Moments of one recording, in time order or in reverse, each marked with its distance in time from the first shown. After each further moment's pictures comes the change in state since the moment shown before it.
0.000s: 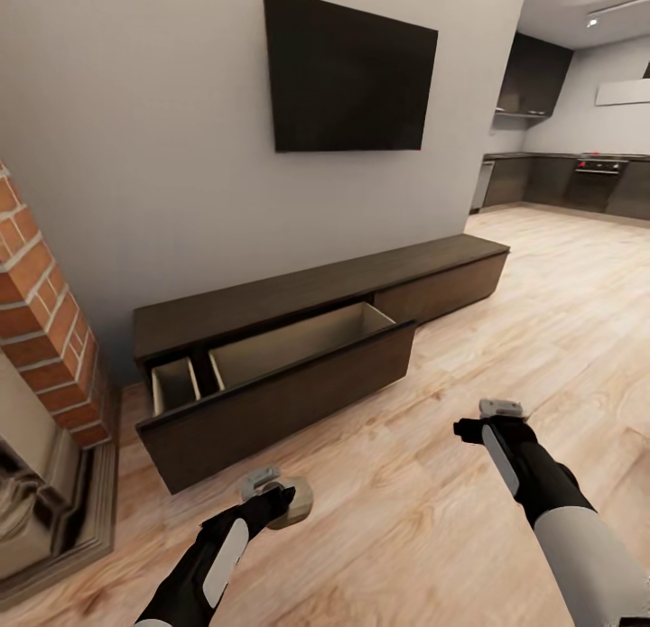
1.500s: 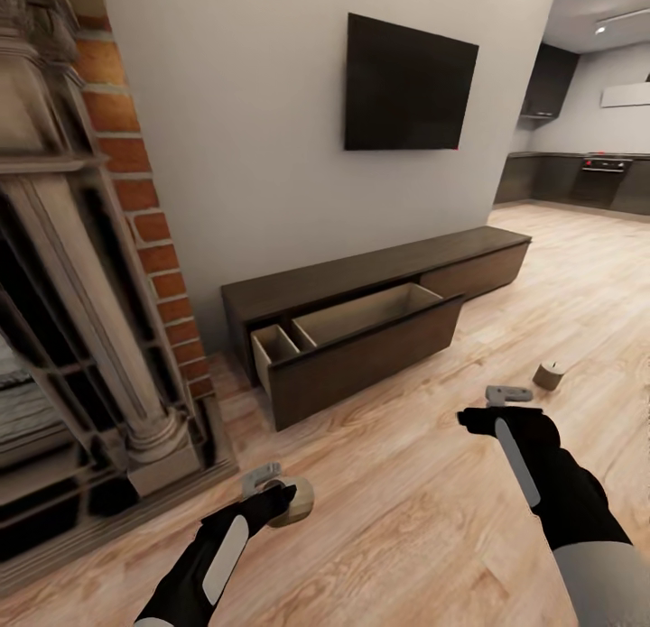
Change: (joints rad) left arm 0.000 -0.002 0.001 -0.021 -0.001 0.029 0.000; right arm 0.115 -0.013 -0.006 -0.405 -0.004 0.230 0.004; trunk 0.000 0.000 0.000
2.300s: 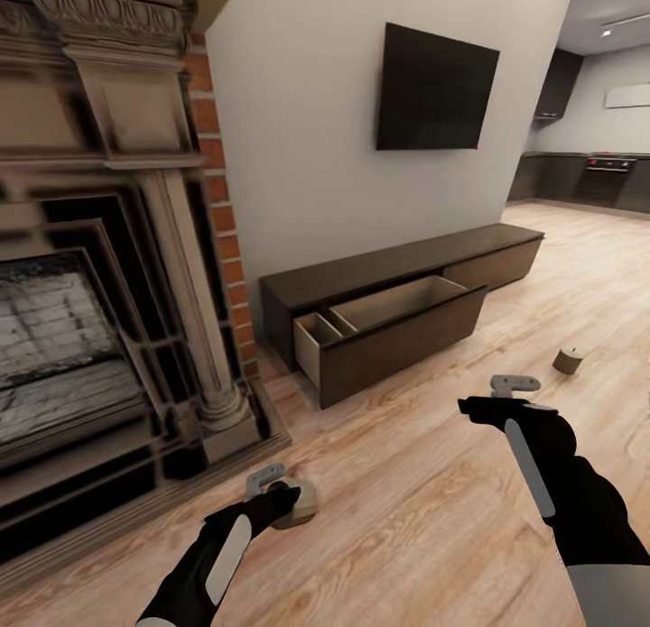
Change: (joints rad) left arm 0.000 -0.006 -0.013 -0.008 -0.004 0.028 -0.003; right arm 0.051 -0.010 -0.005 -0.173 -0.013 -0.013 0.017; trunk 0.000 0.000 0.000
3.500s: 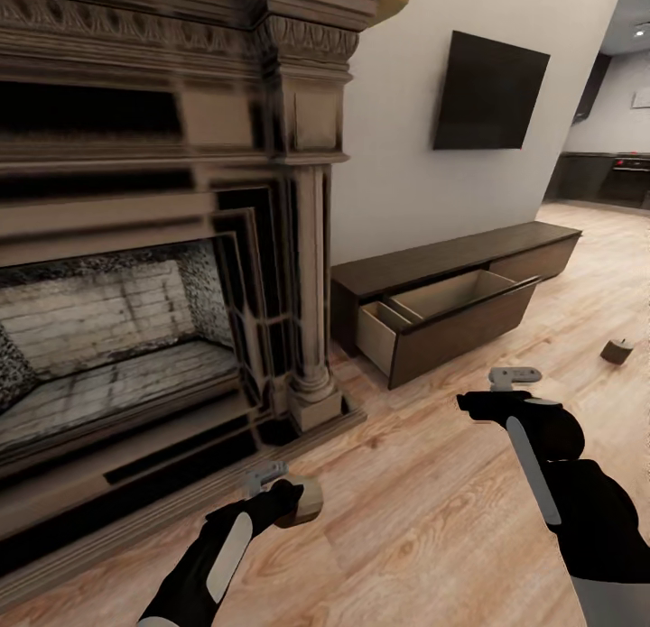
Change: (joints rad) left arm 0.000 -0.007 0.006 -0.015 0.010 0.021 -0.014; right arm 0.022 0.005 0.030 -0.173 0.038 0.132 -0.005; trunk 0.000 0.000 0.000
